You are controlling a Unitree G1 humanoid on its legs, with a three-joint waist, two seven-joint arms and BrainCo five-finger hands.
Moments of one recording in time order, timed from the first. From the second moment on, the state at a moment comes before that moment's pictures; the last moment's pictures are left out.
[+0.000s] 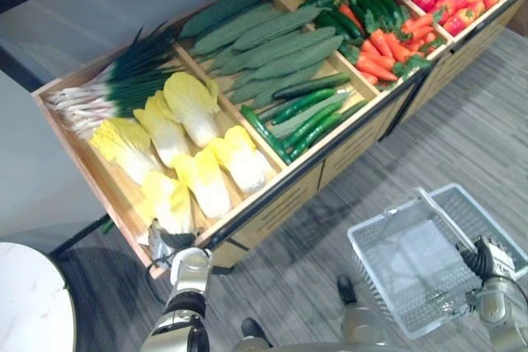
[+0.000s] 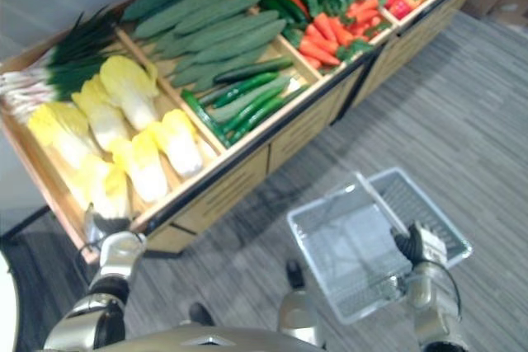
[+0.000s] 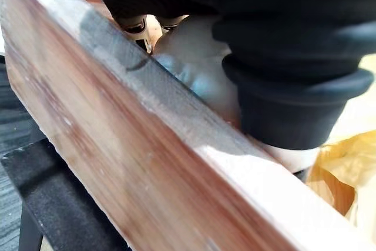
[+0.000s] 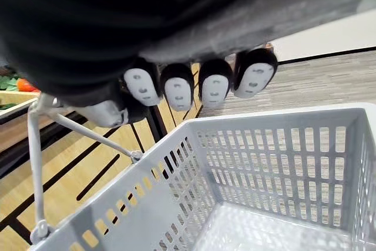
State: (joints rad) left arm -0.26 0.15 0.30 0.92 0.35 0.05 0.70; right arm 0.18 -0.50 -0.18 0.52 -0.65 -0.19 -0.35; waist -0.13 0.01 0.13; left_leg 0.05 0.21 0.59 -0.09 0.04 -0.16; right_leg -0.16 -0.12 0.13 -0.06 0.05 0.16
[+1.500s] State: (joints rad) left arm -0.21 0.11 0.19 0.83 0.09 -0.08 0.72; right arm 0.24 -0.41 -0.16 0.61 -0.67 -0.13 -0.36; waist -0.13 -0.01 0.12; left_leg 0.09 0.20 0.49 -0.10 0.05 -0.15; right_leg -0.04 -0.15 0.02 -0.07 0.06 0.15
